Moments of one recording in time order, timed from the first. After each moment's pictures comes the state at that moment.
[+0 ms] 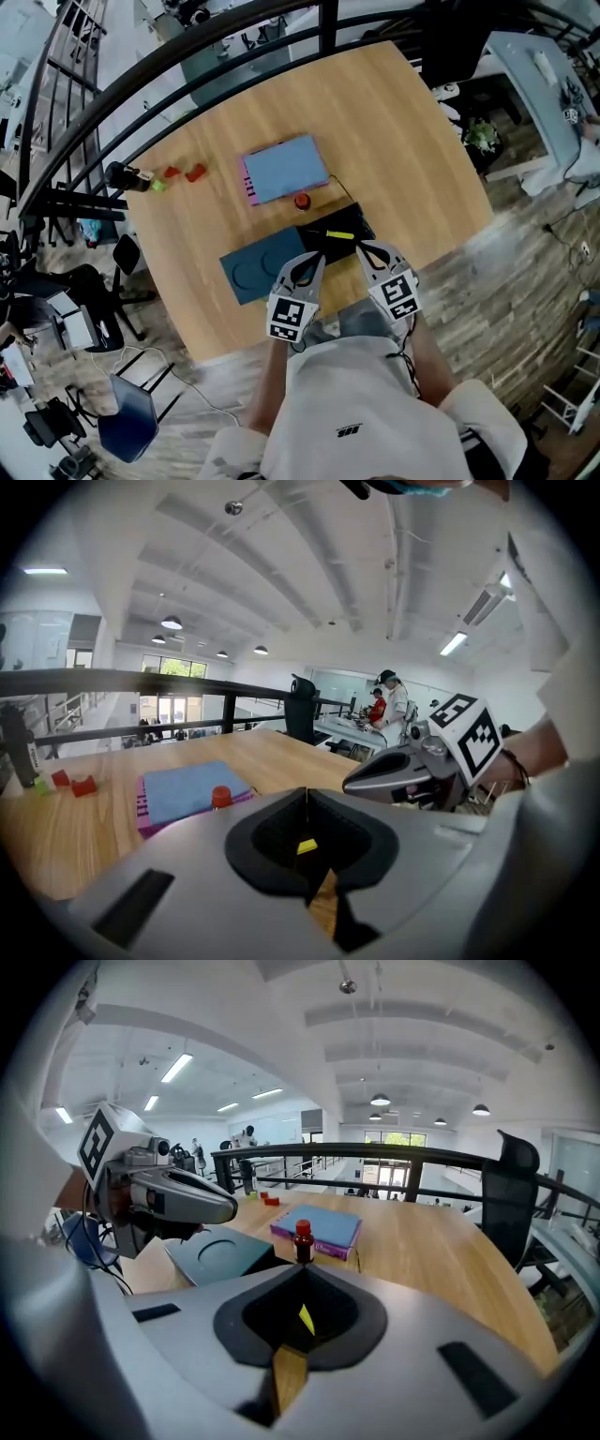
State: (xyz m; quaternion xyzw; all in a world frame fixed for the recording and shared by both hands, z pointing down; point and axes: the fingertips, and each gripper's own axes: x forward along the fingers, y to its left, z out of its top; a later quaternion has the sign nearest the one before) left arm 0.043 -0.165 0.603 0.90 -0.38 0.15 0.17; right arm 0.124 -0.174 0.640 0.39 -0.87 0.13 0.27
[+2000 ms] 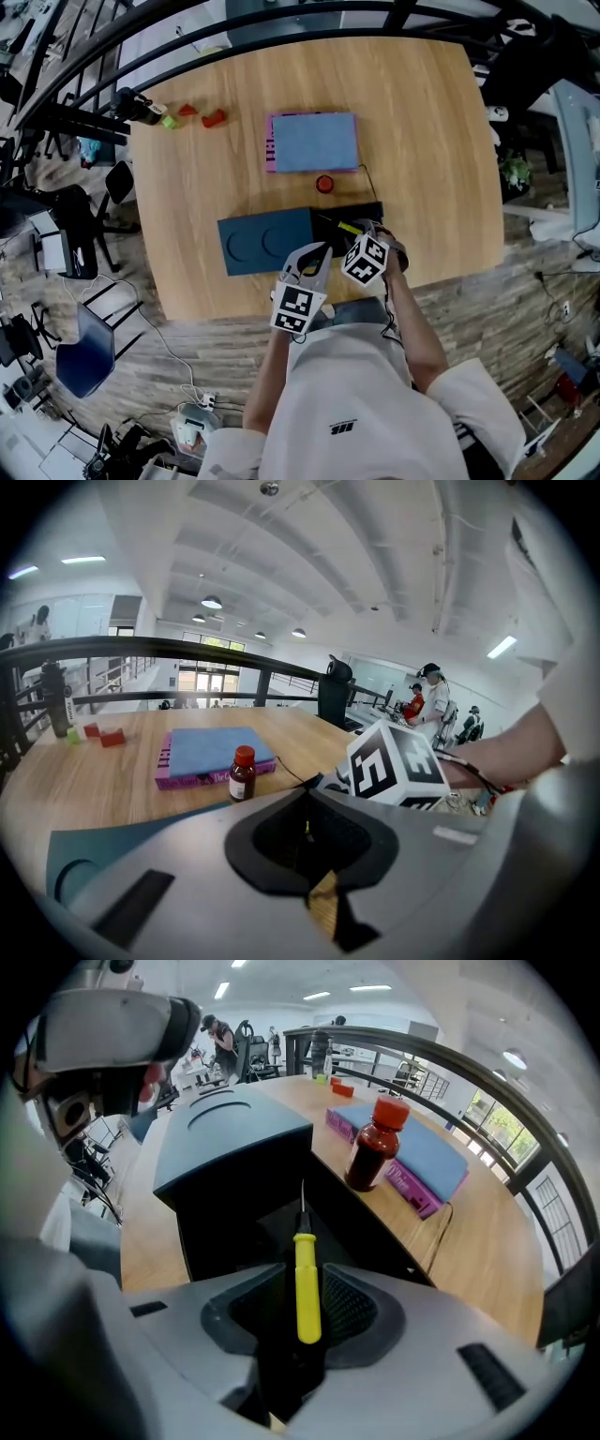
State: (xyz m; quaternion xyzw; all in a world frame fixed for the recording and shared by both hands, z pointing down) left arm 0.032 -0.180 0.658 0.83 -0.46 0.17 0.26; right arm 0.079 -0.200 0.799 0.12 -0.80 0.06 0.58
